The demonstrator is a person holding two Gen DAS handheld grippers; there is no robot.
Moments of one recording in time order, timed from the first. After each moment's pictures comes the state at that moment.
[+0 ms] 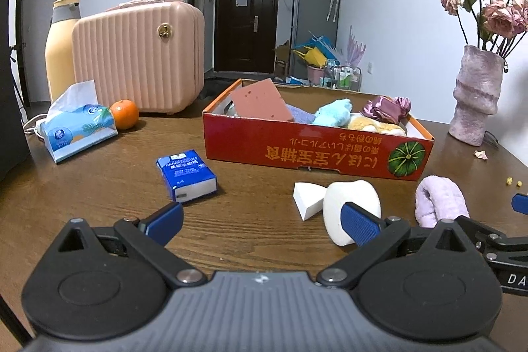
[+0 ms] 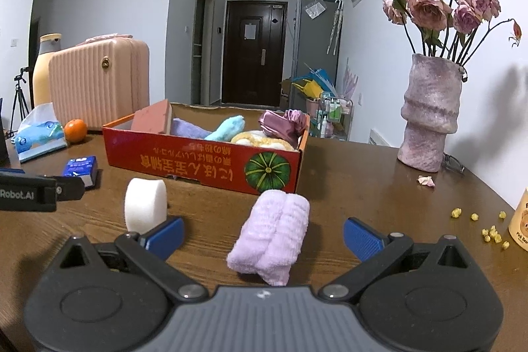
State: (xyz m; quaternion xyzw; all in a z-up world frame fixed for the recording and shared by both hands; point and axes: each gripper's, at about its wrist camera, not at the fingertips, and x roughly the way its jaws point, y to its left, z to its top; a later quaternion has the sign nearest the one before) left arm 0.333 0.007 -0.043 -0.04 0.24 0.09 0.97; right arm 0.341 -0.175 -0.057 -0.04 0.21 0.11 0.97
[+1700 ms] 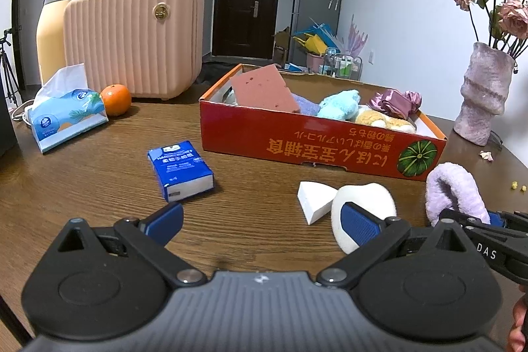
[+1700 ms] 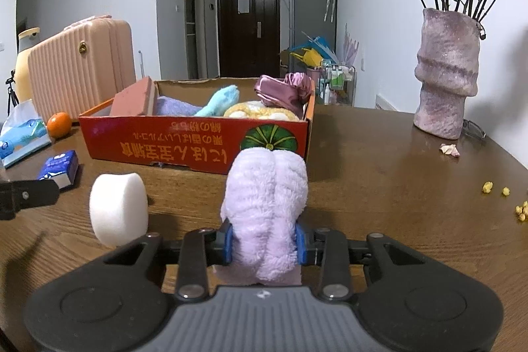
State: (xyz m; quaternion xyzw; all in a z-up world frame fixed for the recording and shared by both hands) left arm 0.362 0.019 -0.050 -0.06 0.27 0.08 0.96; right arm 0.398 -0.170 -0.079 -0.01 0.27 0.11 0.96
